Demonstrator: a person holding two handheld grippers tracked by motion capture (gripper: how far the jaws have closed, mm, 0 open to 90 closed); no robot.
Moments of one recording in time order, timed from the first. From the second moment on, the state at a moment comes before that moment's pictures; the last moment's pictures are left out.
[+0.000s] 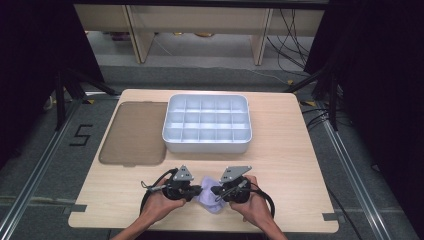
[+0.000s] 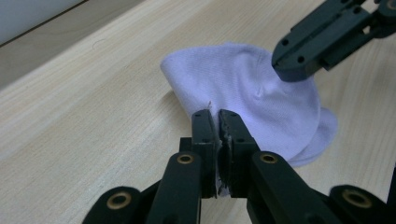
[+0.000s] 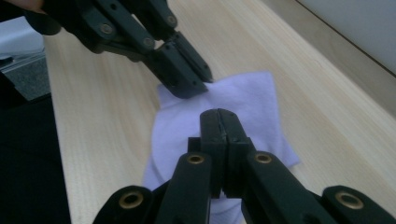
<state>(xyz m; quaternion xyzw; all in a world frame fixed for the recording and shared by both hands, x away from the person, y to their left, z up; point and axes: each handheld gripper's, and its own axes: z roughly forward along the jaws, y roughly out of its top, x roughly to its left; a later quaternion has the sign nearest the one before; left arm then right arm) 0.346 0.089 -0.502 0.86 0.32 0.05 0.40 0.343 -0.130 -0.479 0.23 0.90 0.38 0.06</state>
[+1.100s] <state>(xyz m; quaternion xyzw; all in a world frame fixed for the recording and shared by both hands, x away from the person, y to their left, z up) 0.340 0.091 -0.491 0.87 0.28 0.10 0.38 0.367 -0.129 -0.480 0.25 0.89 0.36 0.09</state>
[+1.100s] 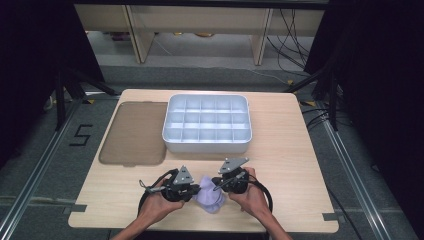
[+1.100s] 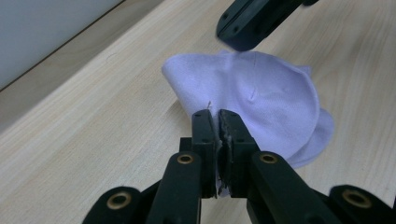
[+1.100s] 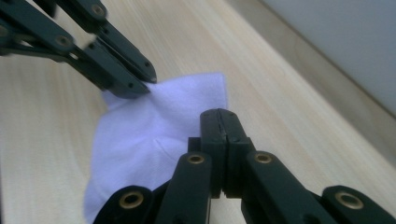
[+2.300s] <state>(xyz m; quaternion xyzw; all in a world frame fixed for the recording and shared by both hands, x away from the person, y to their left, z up) 0.318 0.076 -0.473 0.89 0.22 0.15 0.38 0.347 -0.118 -0.500 0.23 0.91 0.34 0.03</state>
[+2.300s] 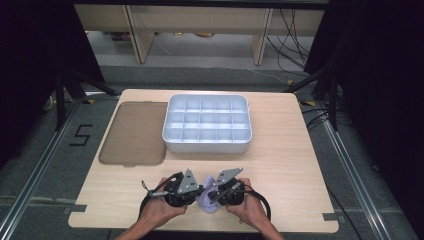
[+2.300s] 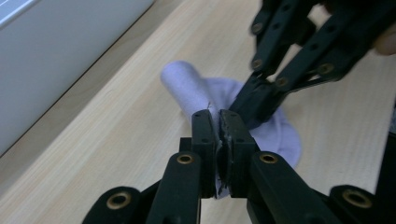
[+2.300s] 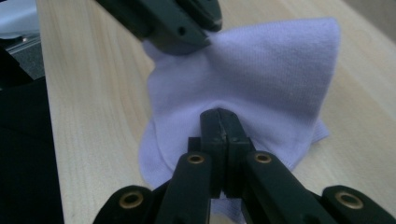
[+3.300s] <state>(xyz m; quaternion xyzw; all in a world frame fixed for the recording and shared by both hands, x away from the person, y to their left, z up) 0.305 0.034 -0.496 0.91 0.14 0.15 0.35 0.359 -0.174 -0.462 0.29 0.86 0.42 0.05</state>
